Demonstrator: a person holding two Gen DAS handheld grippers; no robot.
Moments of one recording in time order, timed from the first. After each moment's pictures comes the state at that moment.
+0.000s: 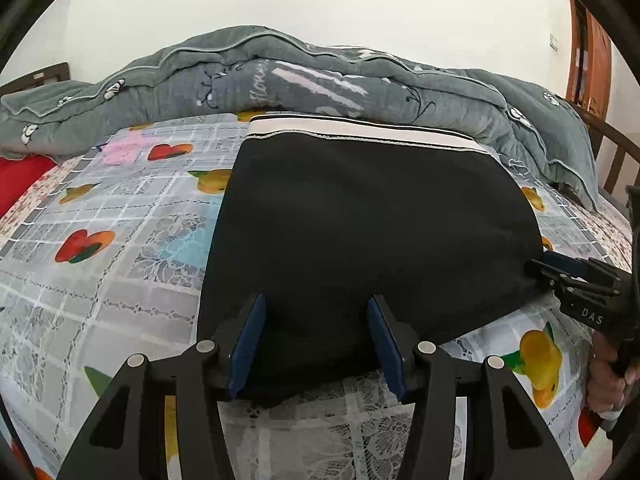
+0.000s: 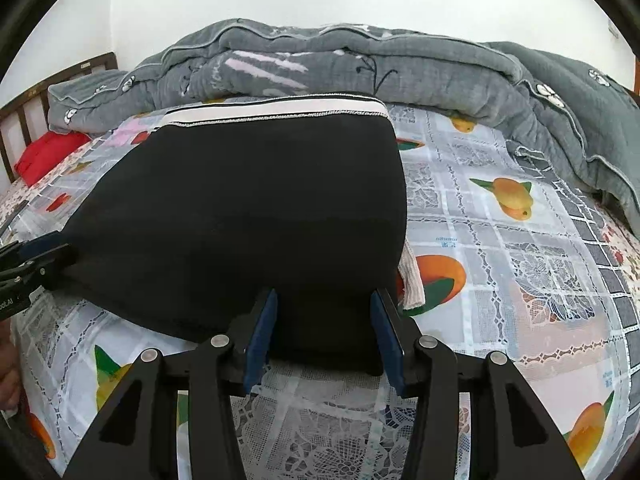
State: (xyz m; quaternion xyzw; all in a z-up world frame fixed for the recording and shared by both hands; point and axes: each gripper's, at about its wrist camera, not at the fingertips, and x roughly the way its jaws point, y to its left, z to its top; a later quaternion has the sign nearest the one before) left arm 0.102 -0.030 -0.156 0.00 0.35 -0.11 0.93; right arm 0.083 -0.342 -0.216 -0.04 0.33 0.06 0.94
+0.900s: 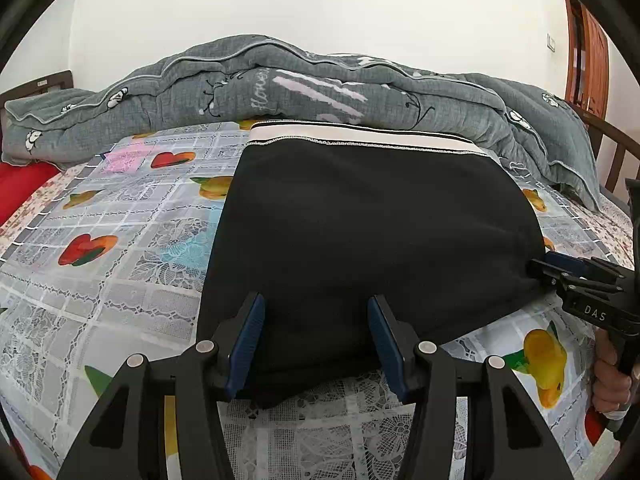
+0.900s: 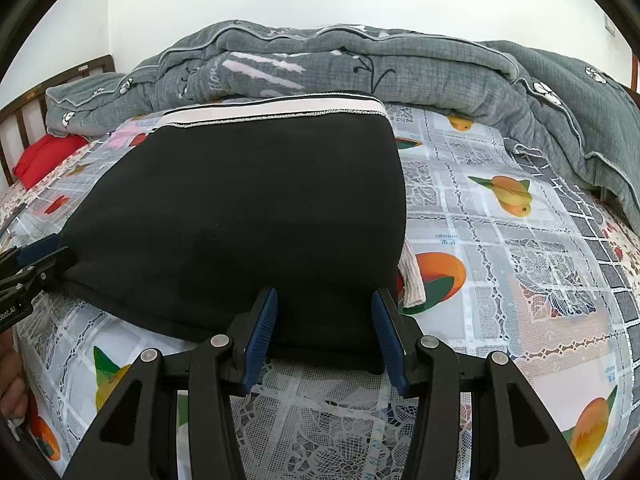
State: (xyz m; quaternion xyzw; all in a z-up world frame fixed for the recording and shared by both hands) left arm 0.098 -0.033 -0.158 0.01 0.33 -0.10 0.94; right arm 0.083 -0.343 -0.217 -0.03 0.33 0.06 0.94
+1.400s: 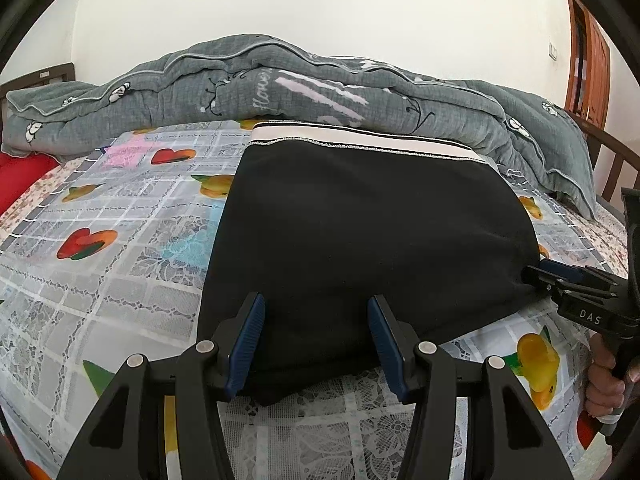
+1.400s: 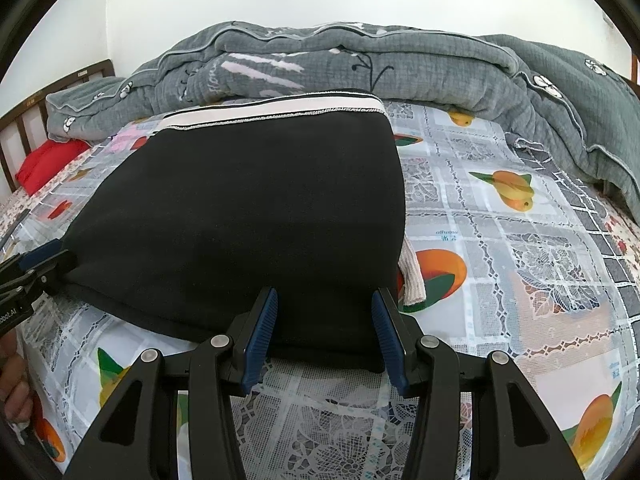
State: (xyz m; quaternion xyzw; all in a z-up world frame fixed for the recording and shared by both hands) left arm 0.096 -0.030 -0.155 -0.01 0.33 -0.11 0.94; right arm 0.083 -0.345 -0.217 -0.02 0.34 0.06 0.94
